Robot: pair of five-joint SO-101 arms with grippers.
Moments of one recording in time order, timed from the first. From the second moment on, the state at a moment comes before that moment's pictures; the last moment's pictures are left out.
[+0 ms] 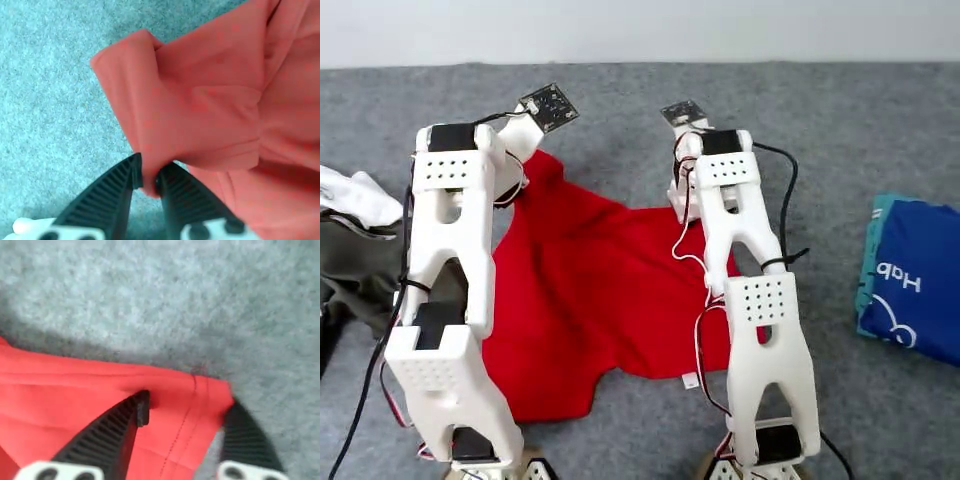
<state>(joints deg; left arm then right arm) -6.4 23.5 -19.1 80.7 -44.9 -11.3 66.7 -67.9 92.0 11.6</state>
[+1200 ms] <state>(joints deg) -6.2 23.9 -31.3 58.4 -33.9 -0.4 70.6 -93.5 77.2 15.6</state>
